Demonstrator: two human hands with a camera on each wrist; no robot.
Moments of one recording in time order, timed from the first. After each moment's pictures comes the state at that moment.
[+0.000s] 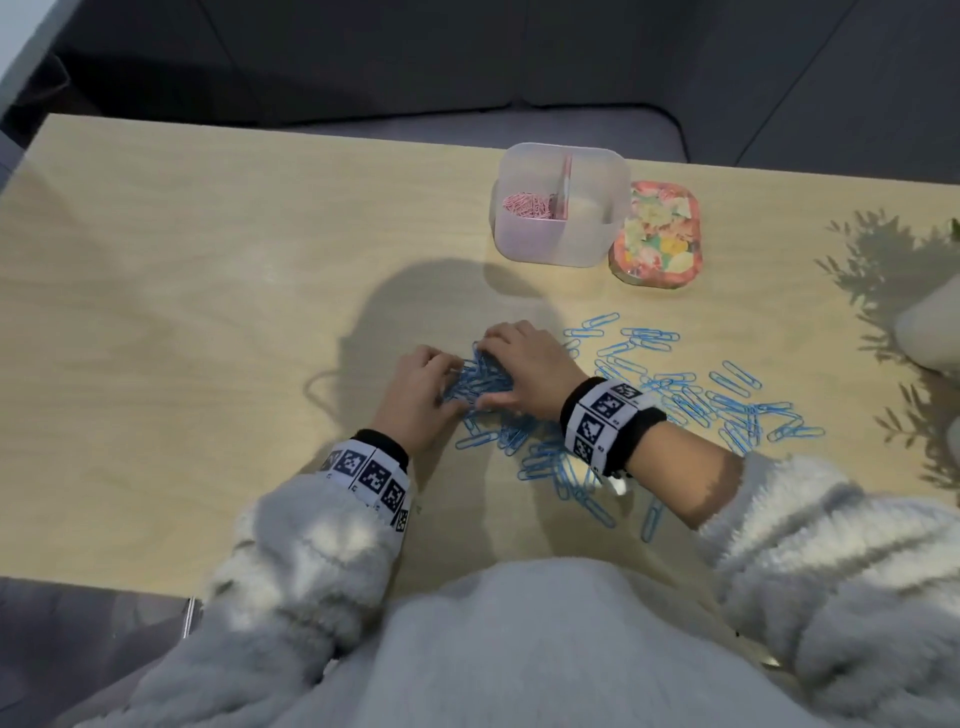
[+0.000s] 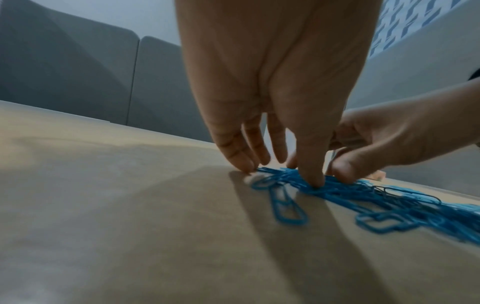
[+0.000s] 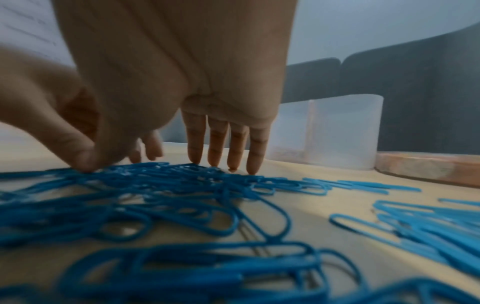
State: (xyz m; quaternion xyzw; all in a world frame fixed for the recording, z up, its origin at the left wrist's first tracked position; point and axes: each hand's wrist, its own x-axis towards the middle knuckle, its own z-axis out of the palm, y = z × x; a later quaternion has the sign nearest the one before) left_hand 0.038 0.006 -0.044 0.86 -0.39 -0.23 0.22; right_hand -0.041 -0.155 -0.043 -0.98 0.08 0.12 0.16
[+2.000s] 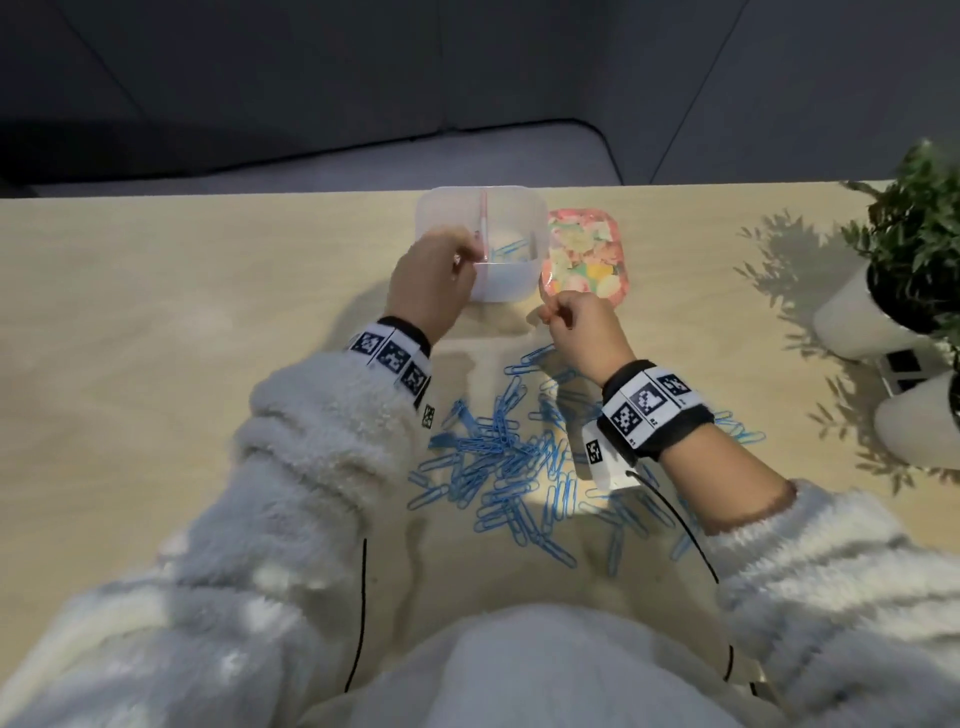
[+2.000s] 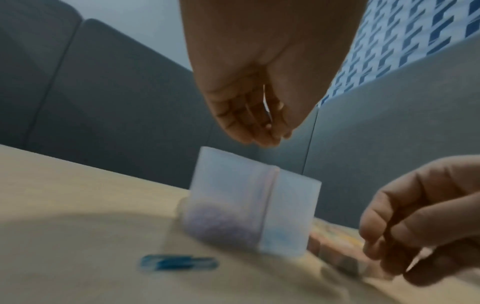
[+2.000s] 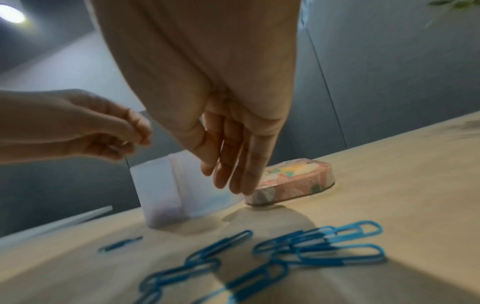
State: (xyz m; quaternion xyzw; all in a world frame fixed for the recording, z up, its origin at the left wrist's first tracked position) left_hand 0.089 -0.160 0.013 0.82 -0.46 -0.06 0.34; right_hand -0.067 -0.262 -0.019 -0.83 0.38 -0.10 0.39
